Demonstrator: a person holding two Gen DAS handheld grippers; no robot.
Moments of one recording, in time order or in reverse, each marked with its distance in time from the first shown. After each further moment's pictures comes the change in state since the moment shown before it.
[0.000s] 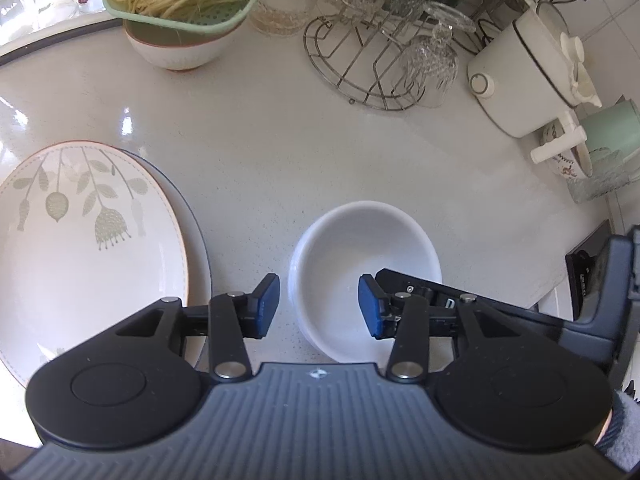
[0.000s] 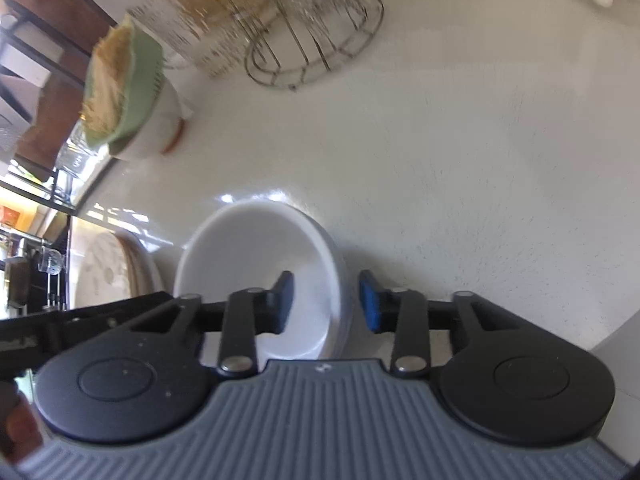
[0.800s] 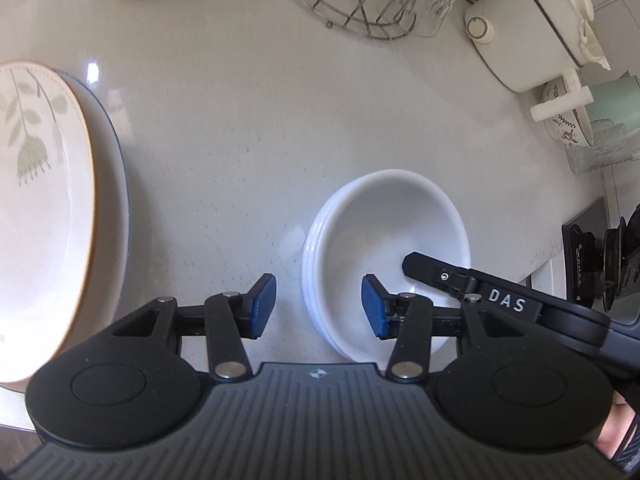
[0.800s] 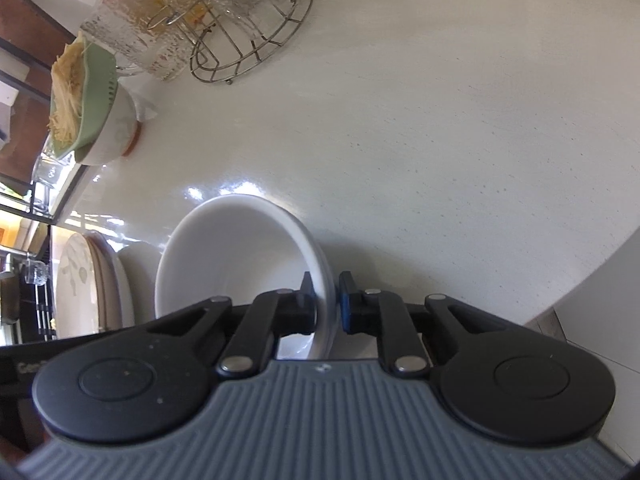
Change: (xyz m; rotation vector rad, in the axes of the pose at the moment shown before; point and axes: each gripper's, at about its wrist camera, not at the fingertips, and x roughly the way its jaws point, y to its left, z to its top) left arm 0.055 -0.017 -0.024 -0.037 0.128 -0.062; right arm -0.020 -0.039 -0.012 0.069 0.013 -0.058
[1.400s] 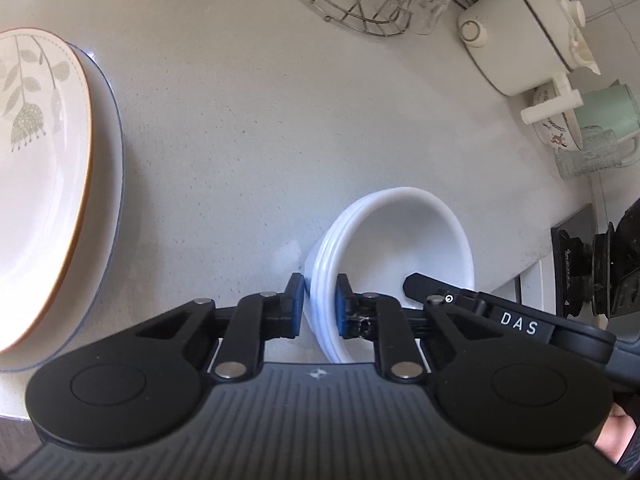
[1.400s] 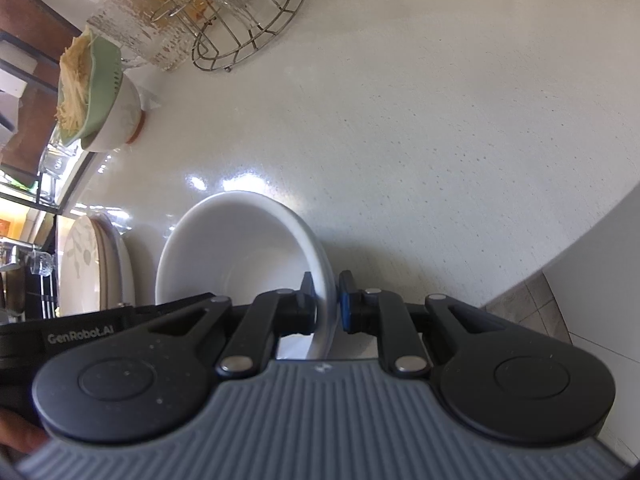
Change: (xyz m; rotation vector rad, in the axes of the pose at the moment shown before) left arm 0.000 0.003 -0.017 -0.009 -0.036 -0.047; right arm -0.010 -0.010 -0.018 0.009 0.009 0.024
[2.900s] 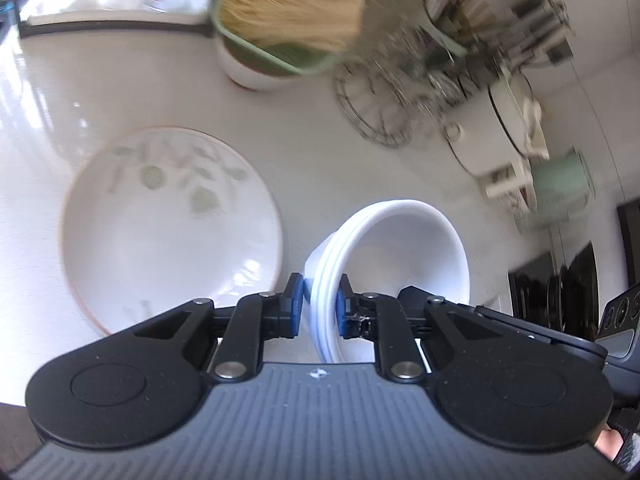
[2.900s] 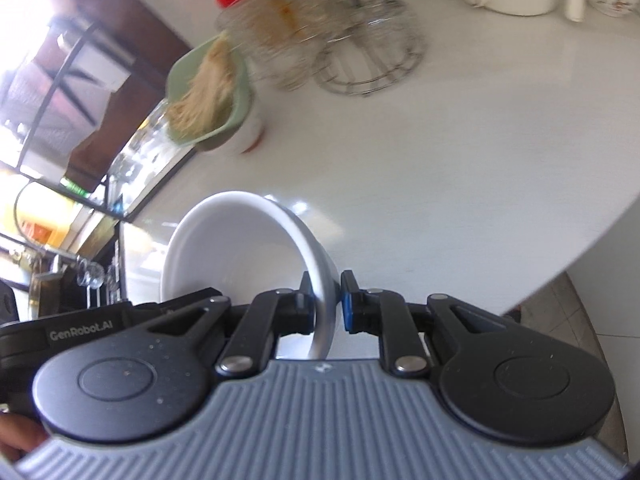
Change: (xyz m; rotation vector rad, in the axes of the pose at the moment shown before) left arm -0.162 0.098 0.000 -0.062 -0.174 -0.079; right arm -0.055 0.138 -0.032 -0.036 -0.109 0.045
